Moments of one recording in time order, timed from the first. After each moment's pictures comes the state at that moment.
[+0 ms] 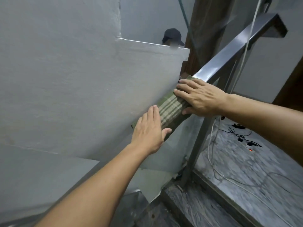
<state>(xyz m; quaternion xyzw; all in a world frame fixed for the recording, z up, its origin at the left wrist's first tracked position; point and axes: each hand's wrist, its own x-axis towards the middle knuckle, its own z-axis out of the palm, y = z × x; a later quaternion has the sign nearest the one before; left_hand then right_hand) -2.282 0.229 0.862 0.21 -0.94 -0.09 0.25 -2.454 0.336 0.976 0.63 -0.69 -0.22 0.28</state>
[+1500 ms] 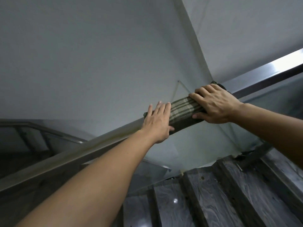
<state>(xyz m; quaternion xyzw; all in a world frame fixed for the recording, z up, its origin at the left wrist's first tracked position) -1.946 0.179 0.637 0.35 -0.91 -0.12 0.20 -2.126 0.247 0.755 0.72 -0.62 -0.20 0.23</state>
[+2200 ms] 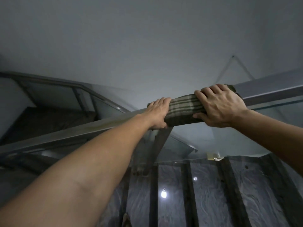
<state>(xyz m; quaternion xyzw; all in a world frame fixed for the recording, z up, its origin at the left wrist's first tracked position) -1.759 0.128 0.531 0.43 -0.87 -0.21 0.10 -1.949 0.193 0.633 0.77 -0.57 -0.19 0.20</state>
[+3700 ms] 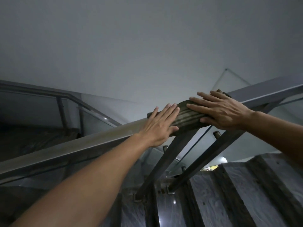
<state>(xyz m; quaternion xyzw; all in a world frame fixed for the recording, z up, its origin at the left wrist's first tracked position) -1.451 0.071 0.291 0.28 -0.92 -0.12 0.24 -1.663 0.137 0.434 0.79 -0.53 -0.25 0.18</state>
